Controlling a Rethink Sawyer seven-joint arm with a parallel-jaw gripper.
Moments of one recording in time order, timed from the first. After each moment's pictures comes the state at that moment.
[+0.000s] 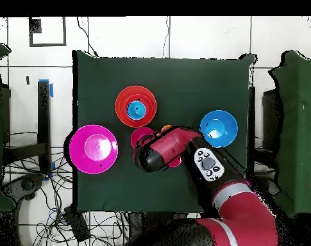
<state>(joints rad) -0.49 -0.55 0.44 1.76 -0.94 0.36 1.85</state>
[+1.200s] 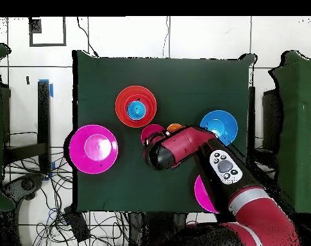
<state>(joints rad) -0.56 -0.56 0.47 1.76 -0.93 0.36 1.85</state>
